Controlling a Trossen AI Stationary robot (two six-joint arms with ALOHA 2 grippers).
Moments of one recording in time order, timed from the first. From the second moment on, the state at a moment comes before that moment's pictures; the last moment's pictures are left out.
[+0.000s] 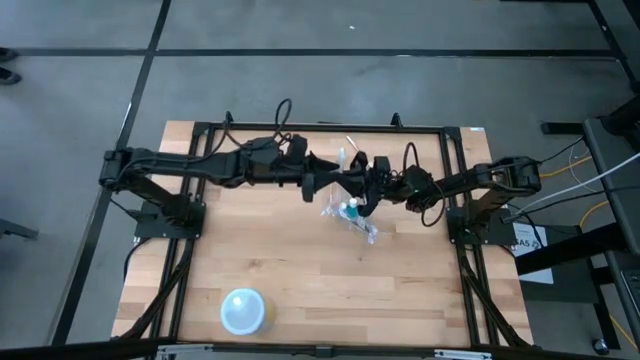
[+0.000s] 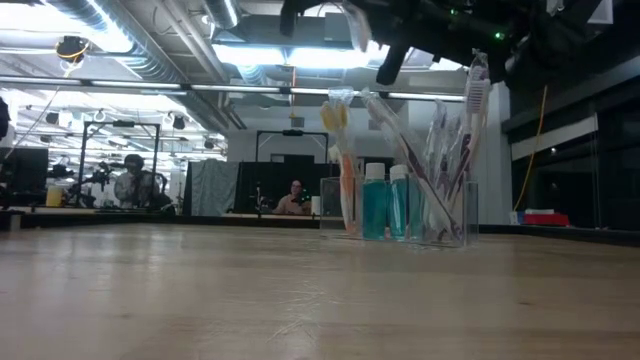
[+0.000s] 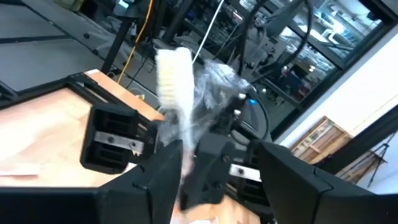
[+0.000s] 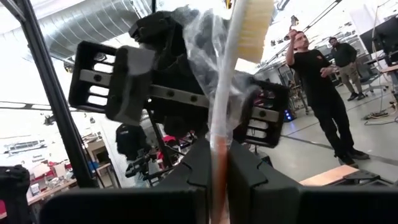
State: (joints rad) left arm 0.08 1.40 1.15 0.17 -0.05 -0.62; right arm -0.04 1.59 0.63 1.37 0.02 0.42
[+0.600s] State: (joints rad) left arm 0.11 1.41 1.16 0.19 -0.01 -0.61; right arm -0.04 1.59 0.64 1.36 0.00 0.42
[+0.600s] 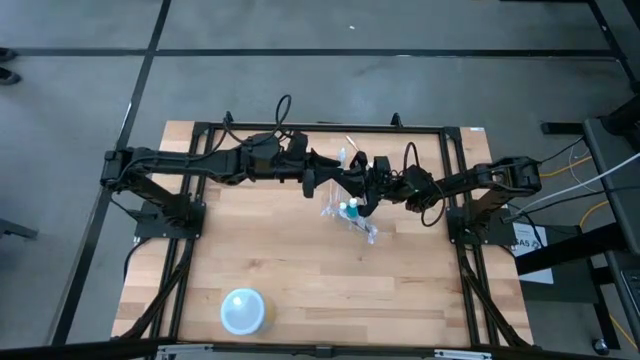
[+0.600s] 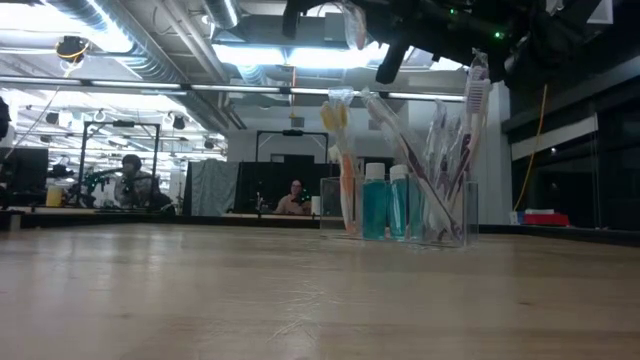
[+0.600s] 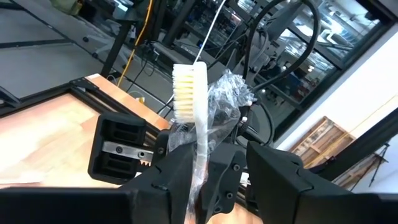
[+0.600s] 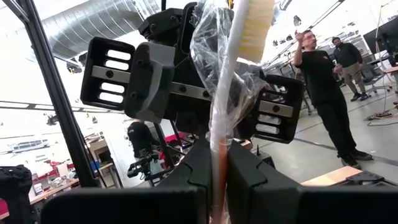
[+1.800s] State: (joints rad) left arm 0.12 1.39 1.16 0.28 -0.13 -0.57; right arm -0.06 1.60 0.66 1.29 -0.02 0.61
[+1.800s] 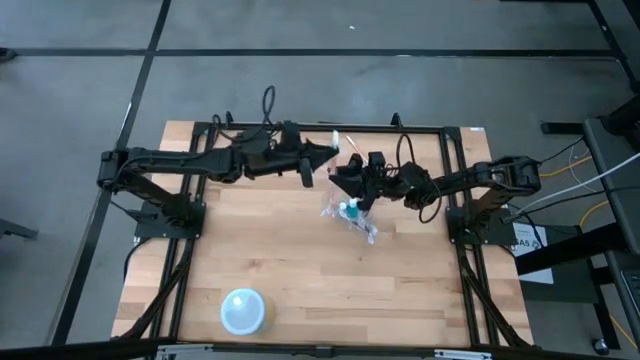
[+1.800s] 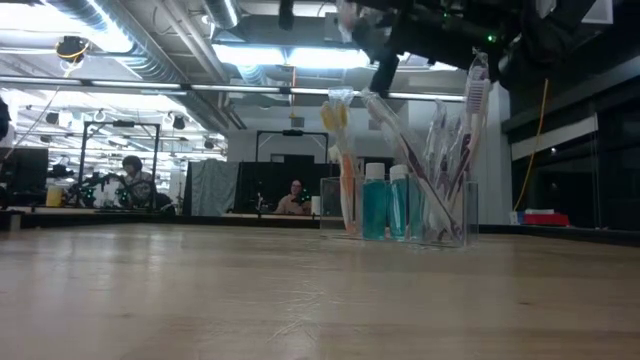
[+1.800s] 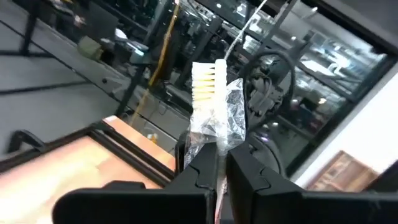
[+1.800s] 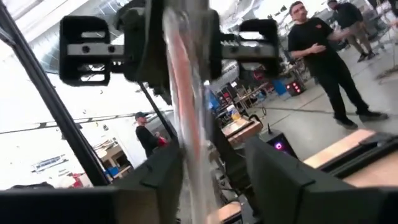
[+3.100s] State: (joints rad) left arm 0.12 1.90 0.66 1.52 -0.37 -0.32; right arm -0.27 1.02 0.32 1.52 -0.09 0.91
